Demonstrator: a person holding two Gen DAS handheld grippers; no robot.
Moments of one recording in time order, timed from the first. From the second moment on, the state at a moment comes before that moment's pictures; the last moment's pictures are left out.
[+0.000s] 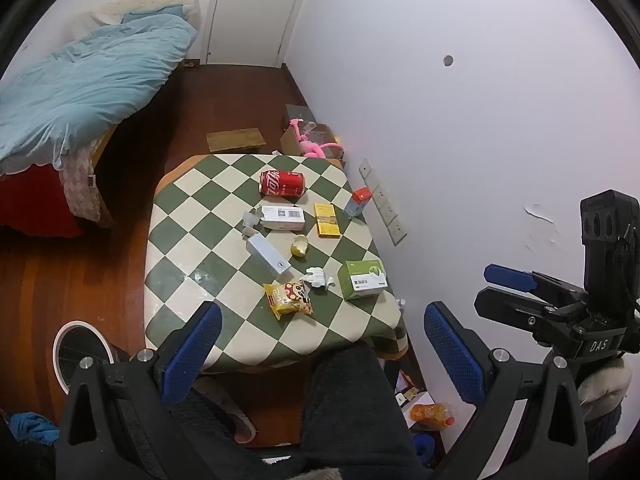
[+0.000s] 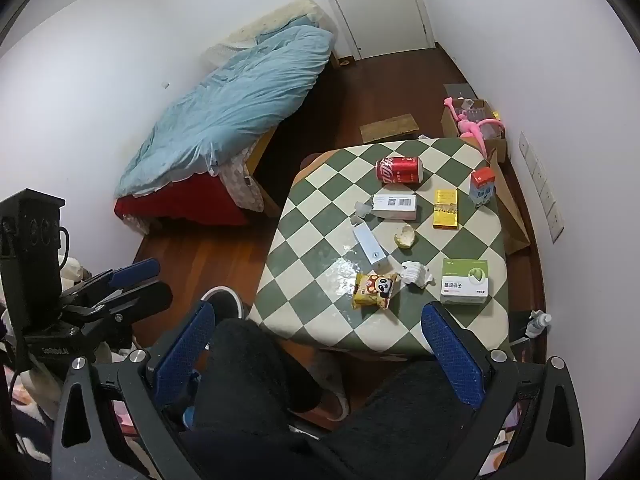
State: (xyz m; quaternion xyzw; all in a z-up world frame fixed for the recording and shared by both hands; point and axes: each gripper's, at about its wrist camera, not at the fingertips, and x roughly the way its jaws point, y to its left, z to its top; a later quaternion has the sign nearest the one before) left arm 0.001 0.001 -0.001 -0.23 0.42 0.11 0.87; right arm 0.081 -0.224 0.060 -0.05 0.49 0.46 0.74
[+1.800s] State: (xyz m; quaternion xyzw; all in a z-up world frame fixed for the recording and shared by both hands) left arm -0.012 0.003 0.005 -0.24 0.40 0.12 0.88; right arm 0.073 -0.209 0.061 -0.07 0.48 0.47 0.74
